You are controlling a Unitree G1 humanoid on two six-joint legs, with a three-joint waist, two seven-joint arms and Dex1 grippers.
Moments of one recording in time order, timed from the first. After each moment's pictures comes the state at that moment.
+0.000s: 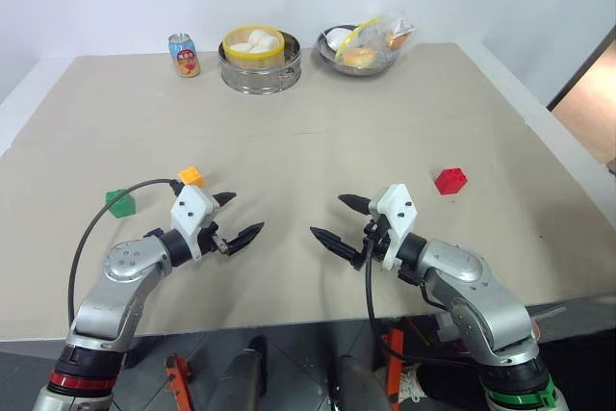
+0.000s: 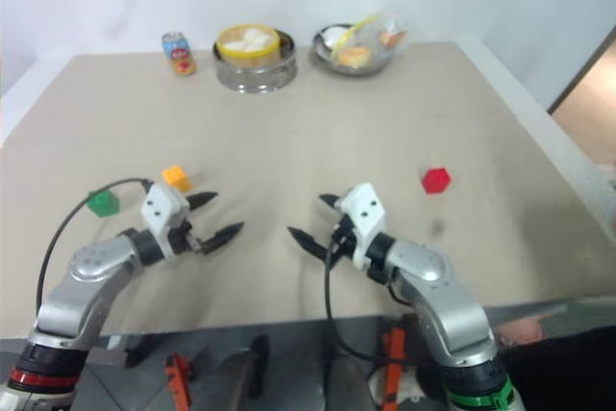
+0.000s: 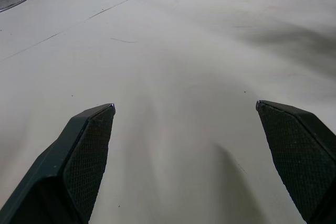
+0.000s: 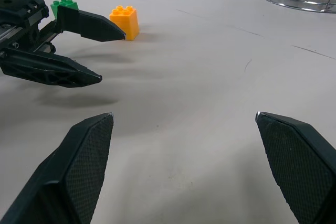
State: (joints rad) left arm -0.17 0.50 0.00 -0.19 -0.32 0.27 -0.70; right arm -0.20 -0.43 0.10 -0.45 0.34 0.54 0.60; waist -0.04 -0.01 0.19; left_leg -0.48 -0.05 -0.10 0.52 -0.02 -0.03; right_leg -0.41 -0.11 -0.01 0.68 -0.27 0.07
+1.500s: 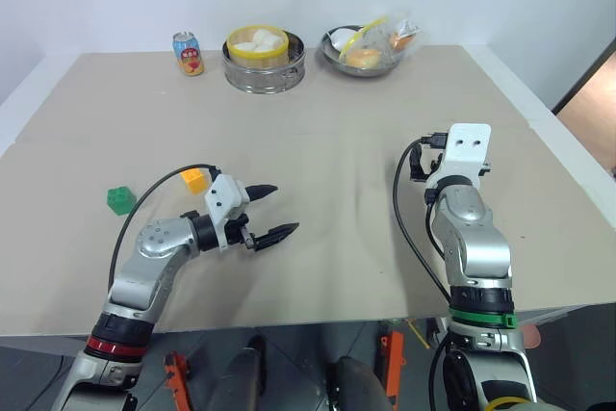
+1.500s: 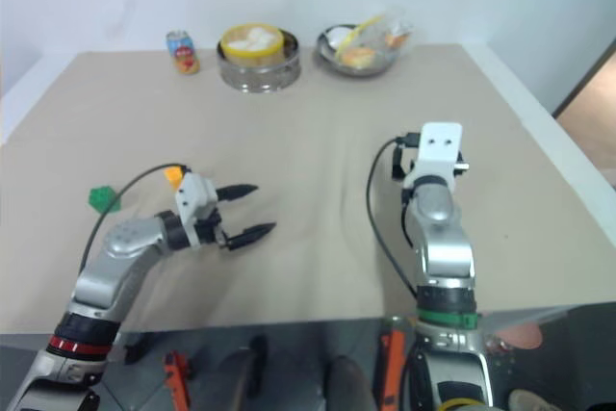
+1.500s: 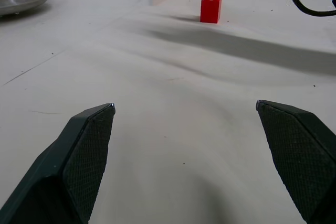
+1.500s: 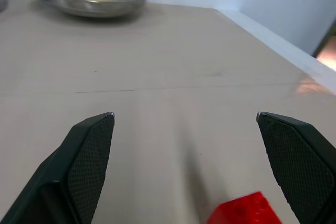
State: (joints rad) left arm -0.34 0.41 -0.09 -0.07 -0.33 0.19 -0.91; right arm -0.55 -0.24 -0.17 -0.01 -0.01 0.56 -0.19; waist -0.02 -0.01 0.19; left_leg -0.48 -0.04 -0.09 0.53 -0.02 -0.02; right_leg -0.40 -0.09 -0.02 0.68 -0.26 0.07
